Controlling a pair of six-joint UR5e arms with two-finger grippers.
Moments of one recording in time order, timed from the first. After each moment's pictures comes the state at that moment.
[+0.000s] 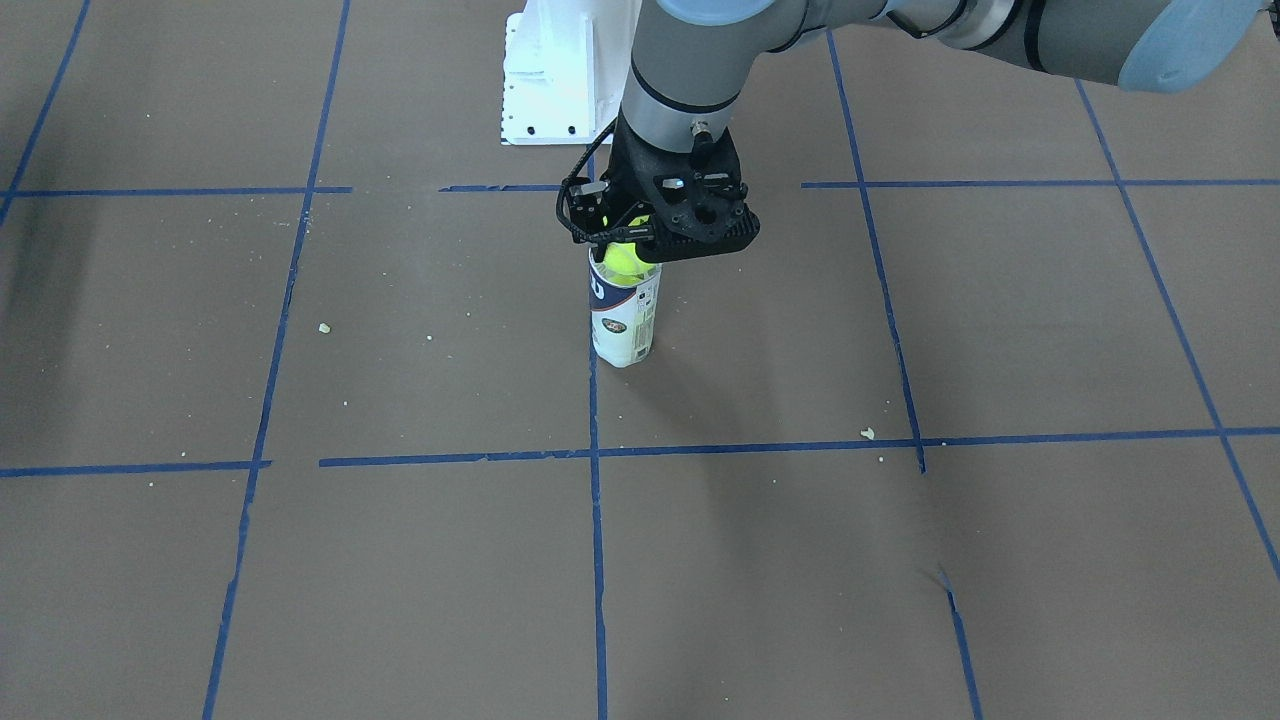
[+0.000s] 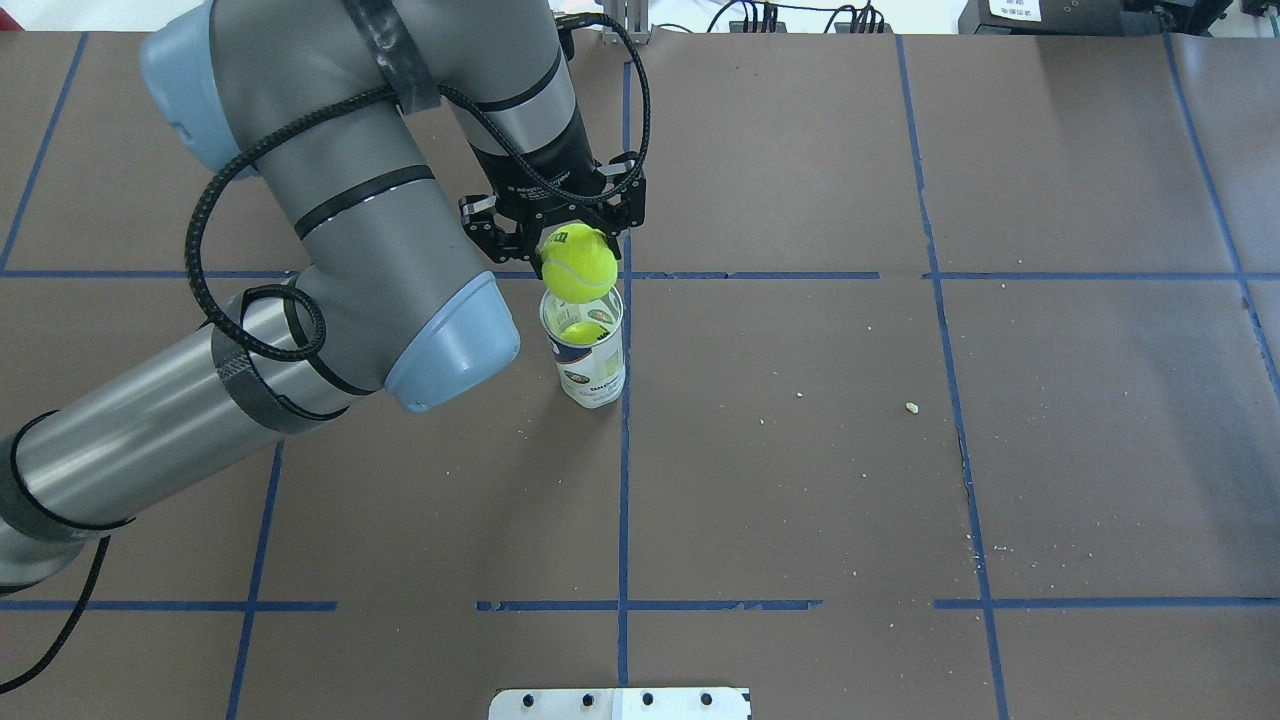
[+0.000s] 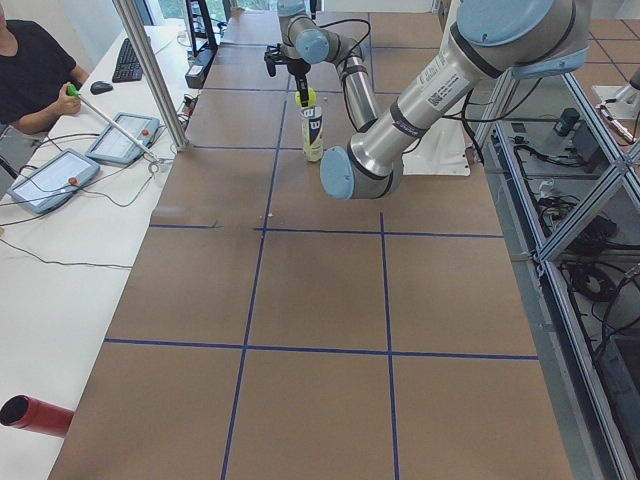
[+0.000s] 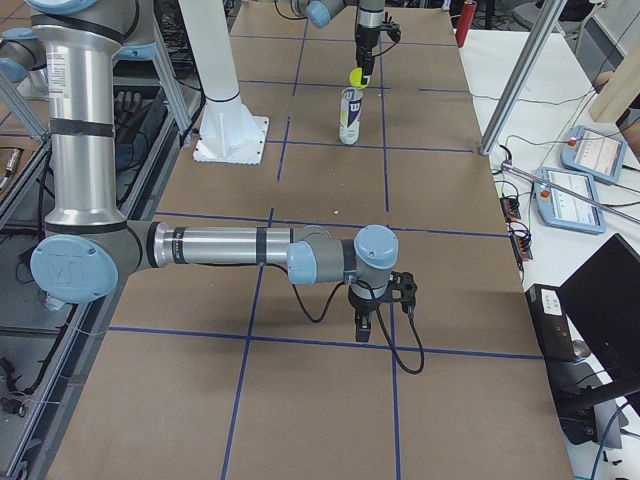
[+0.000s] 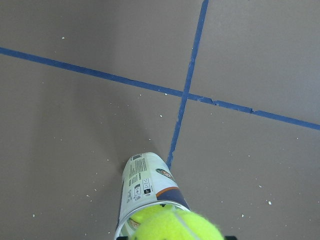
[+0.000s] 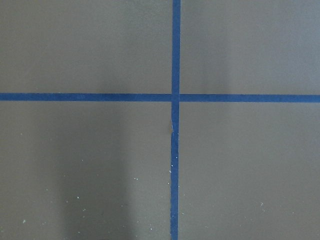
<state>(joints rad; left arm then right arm) -0.73 -2.52 -1.69 -1.28 -2.17 -1.29 1.46 -1.60 1.62 -1.49 2.30 0.16</state>
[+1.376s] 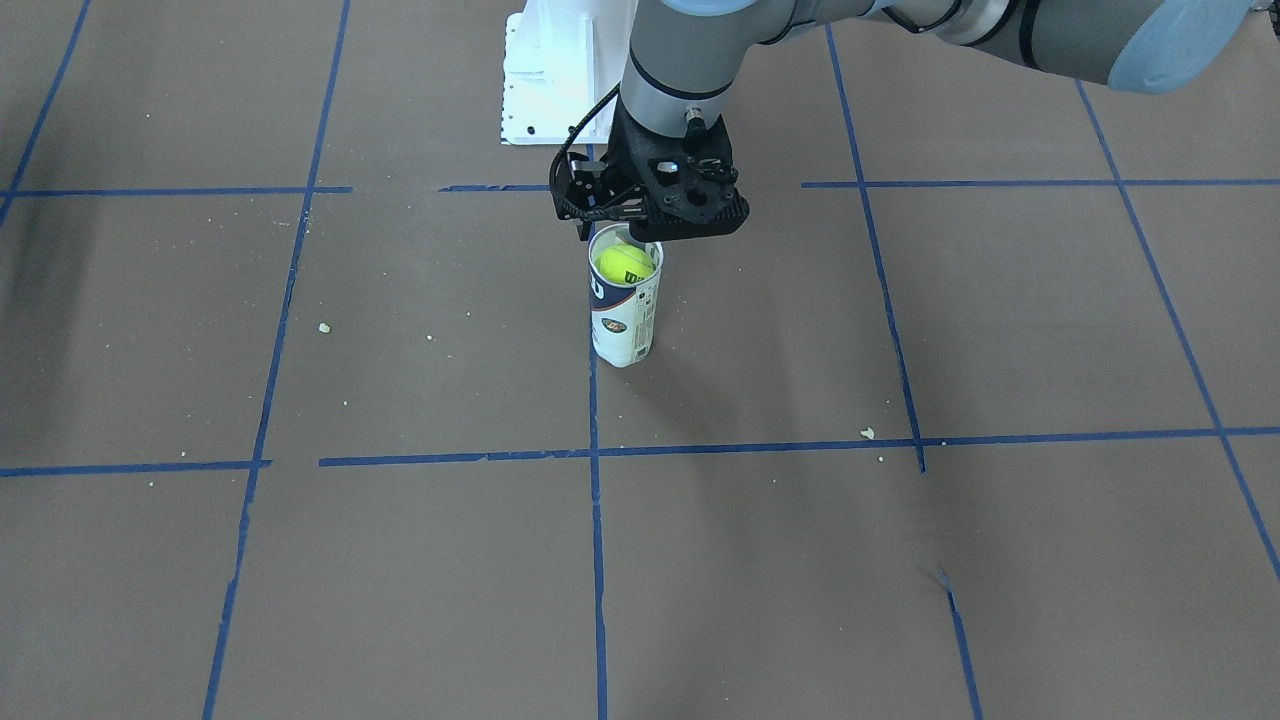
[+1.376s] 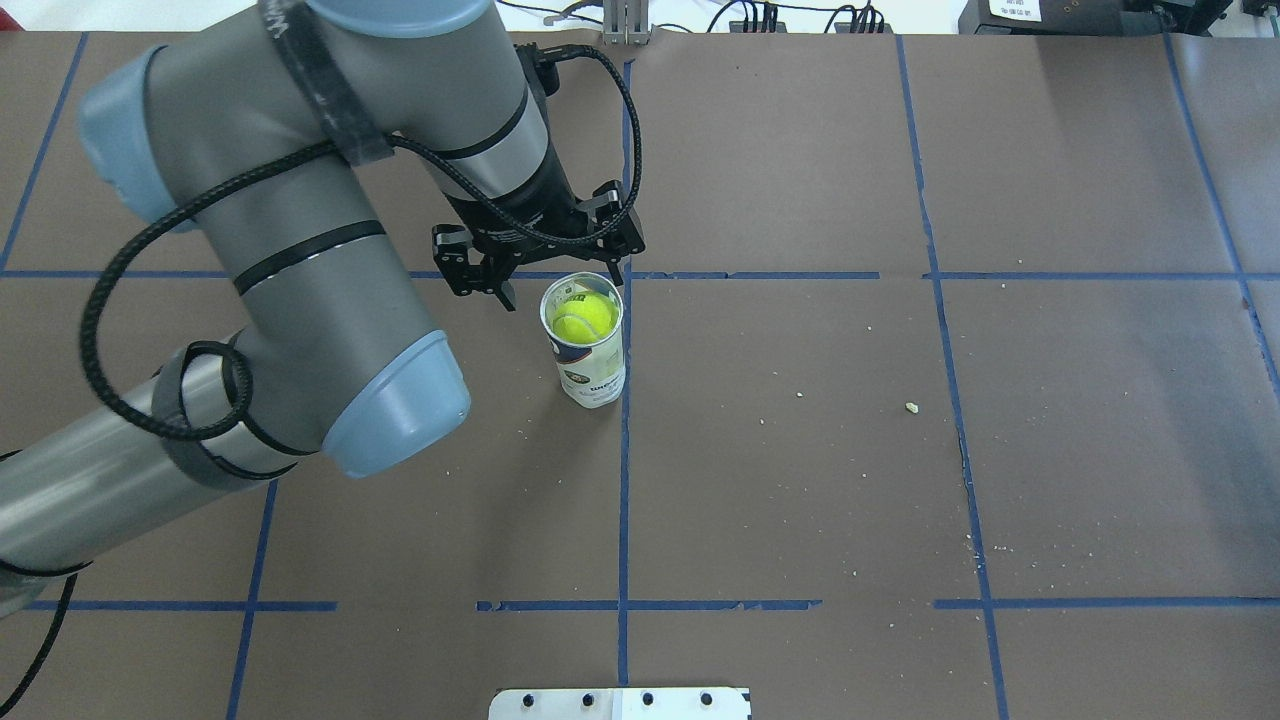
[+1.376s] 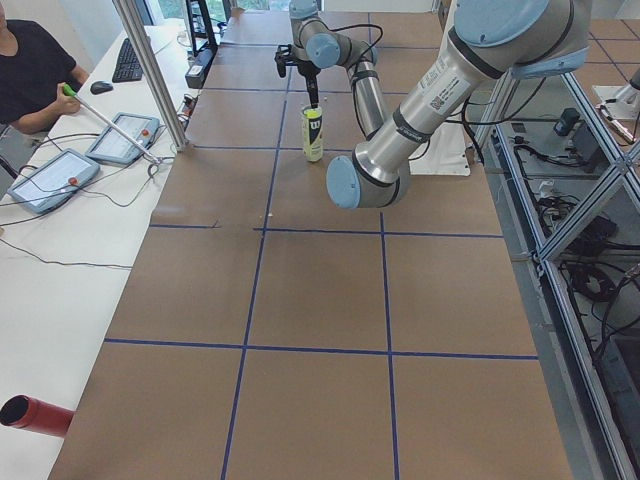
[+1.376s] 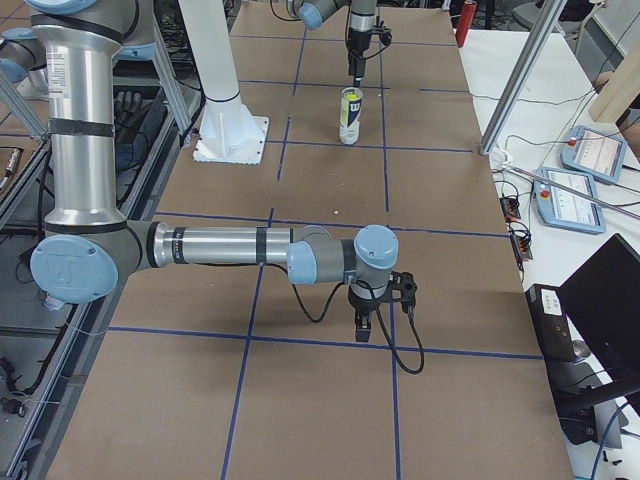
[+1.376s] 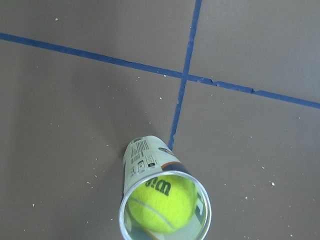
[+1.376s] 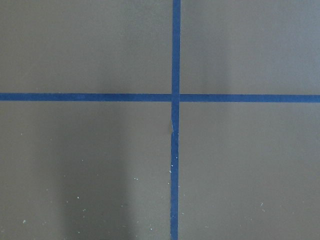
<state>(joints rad) -0.71 -2.43 -1.85 -1.28 -2.16 -1.28 1.46 -1.60 1.62 -1.49 2.30 0.16</state>
